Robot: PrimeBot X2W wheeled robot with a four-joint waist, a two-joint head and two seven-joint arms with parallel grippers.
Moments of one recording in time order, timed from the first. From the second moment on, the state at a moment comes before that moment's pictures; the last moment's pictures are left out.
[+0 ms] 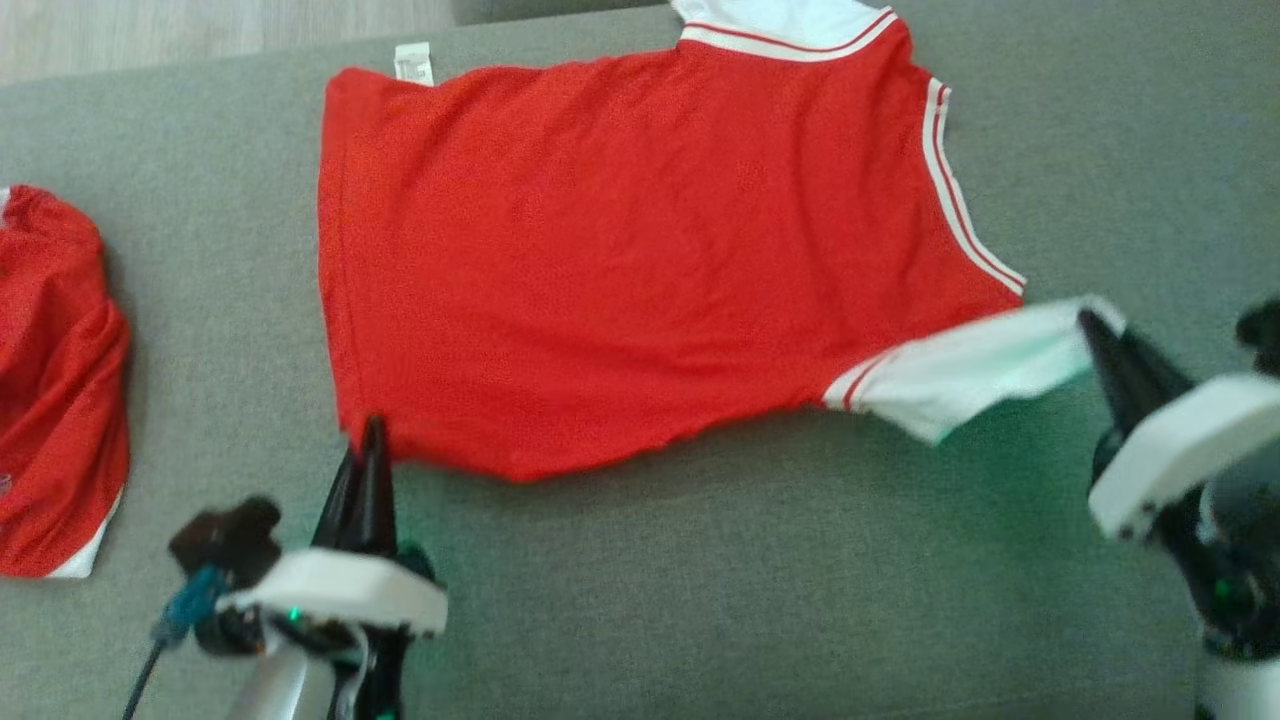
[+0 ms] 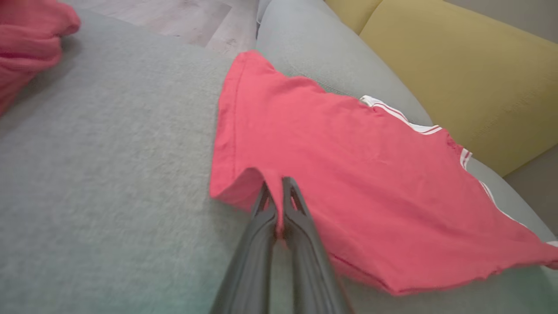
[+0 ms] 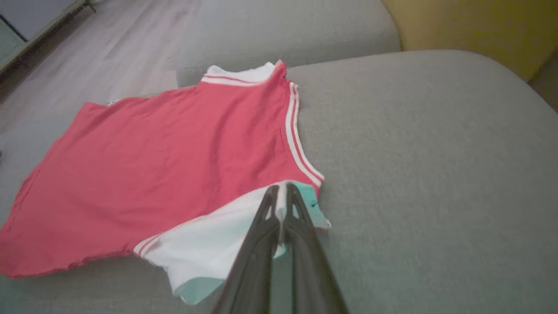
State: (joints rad) left arm -0.07 0.12 -0.22 0.16 -0.58 0.01 -0.04; right arm -0.08 -0.08 -0.13 -0.29 0.29 0.13 0.70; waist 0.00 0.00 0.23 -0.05
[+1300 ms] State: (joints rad) left arm -0.36 0.10 -0.24 0.41 -0.51 0.06 -0.22; right arm -0.51 -0.24 0.06 0.13 0.41 0.13 0.15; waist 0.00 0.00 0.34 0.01
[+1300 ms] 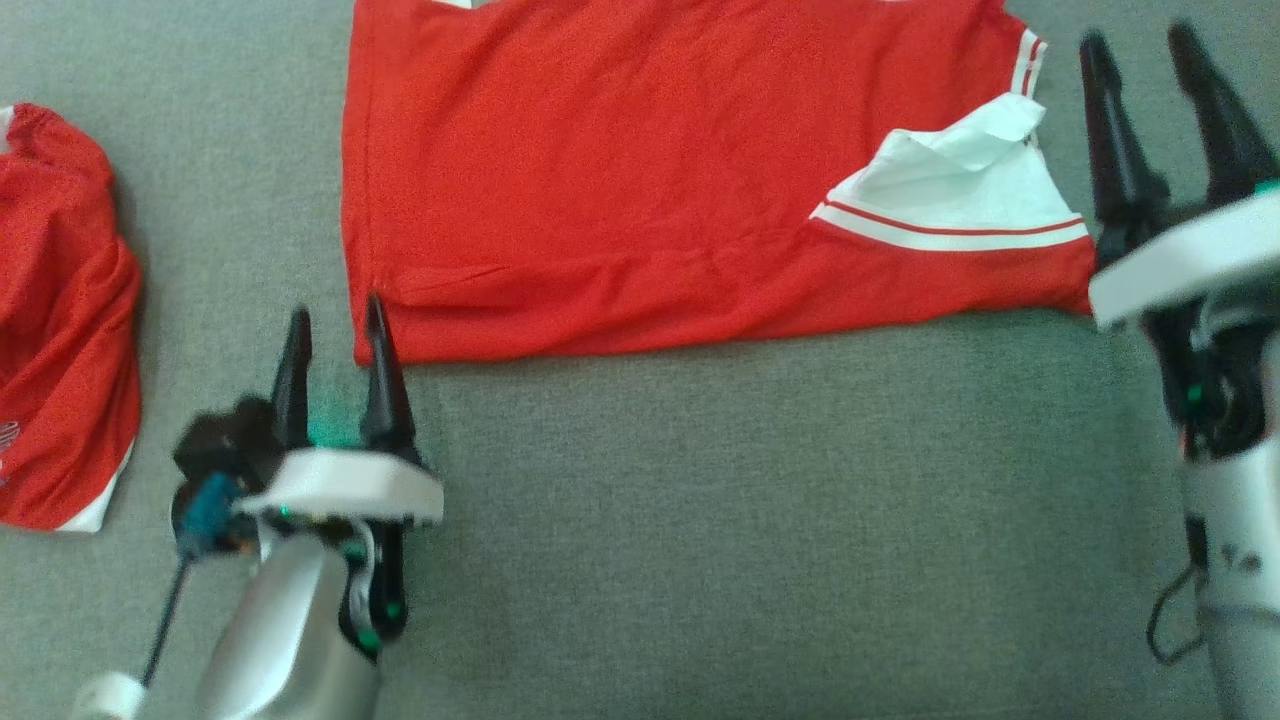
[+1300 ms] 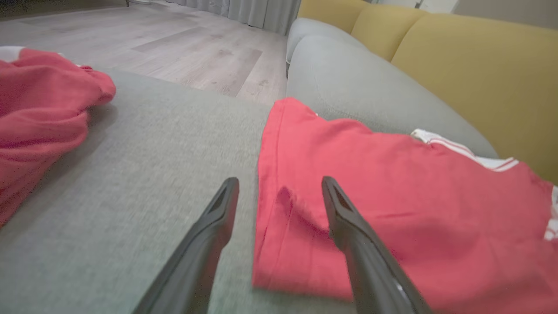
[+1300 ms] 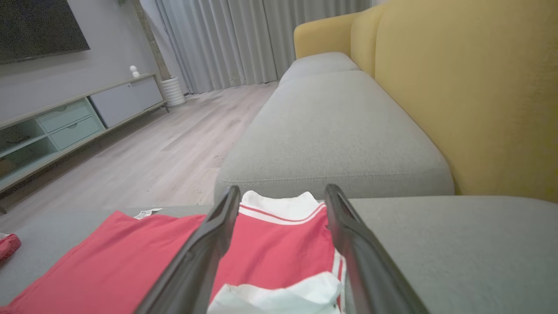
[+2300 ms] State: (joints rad) left arm -0.45 0.13 -0.30 0.62 -0.46 0.08 -0.18; right arm -0.24 -0.08 -0.14 0.10 0.28 0.13 0.19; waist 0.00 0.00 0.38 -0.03
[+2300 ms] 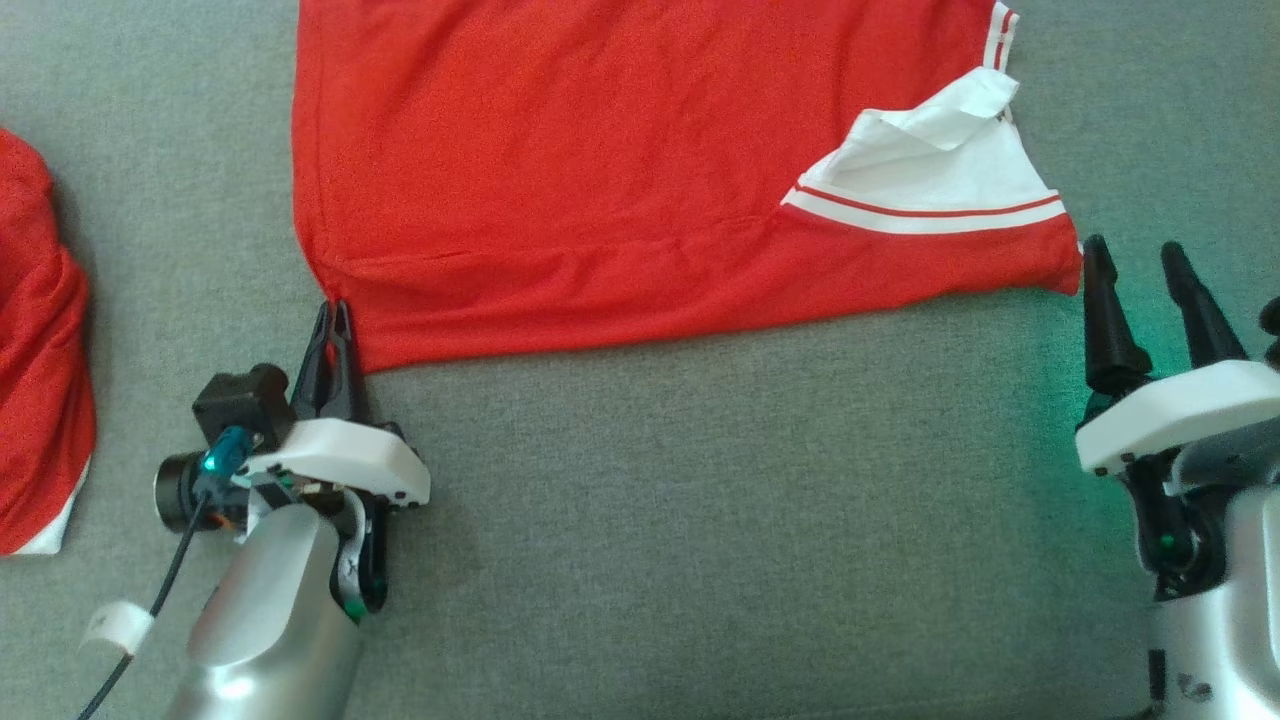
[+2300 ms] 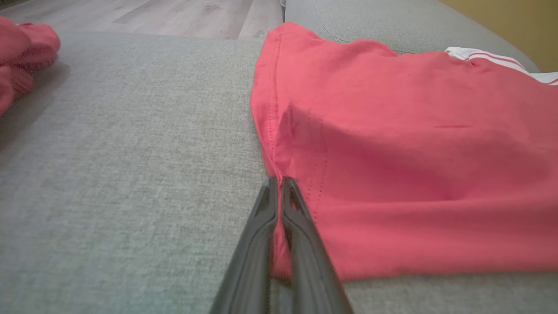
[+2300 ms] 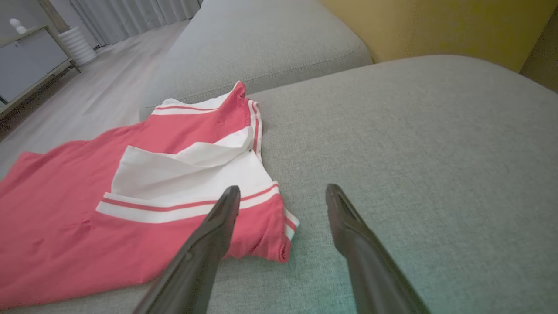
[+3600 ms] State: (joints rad) left arm -0.07 0.17 -0.32 0.31 -0.54 0.18 -0.01; right arm -0.02 -0.04 -0.20 0.03 0.23 0.13 0.50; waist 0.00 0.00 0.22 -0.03
